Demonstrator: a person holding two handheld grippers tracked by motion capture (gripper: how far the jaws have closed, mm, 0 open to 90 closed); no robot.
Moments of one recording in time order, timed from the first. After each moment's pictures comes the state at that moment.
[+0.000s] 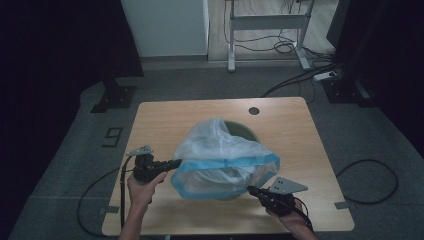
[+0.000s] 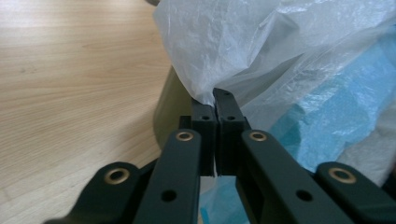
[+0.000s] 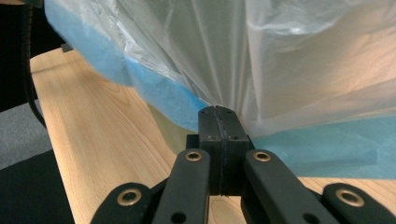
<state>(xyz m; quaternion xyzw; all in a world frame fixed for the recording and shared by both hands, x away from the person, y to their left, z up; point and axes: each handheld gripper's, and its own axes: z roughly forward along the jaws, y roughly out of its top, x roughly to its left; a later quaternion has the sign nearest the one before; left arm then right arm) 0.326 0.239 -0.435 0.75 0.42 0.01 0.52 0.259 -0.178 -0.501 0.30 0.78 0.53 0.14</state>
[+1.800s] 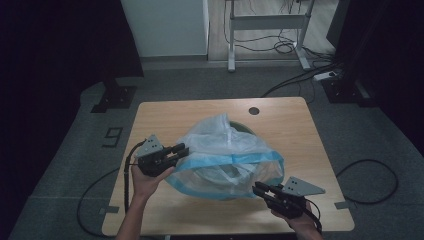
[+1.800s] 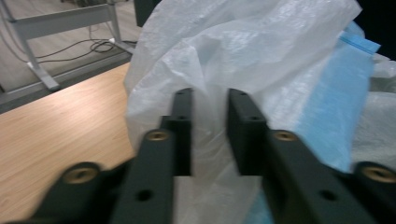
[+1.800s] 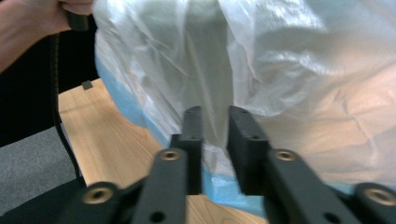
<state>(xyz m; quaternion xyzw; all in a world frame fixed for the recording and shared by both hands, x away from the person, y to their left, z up) 0.324 0.208 -0.389 0.79 0.28 0.16 0.52 0.239 -0.192 -0.466 0.30 0.75 0.57 0.15</state>
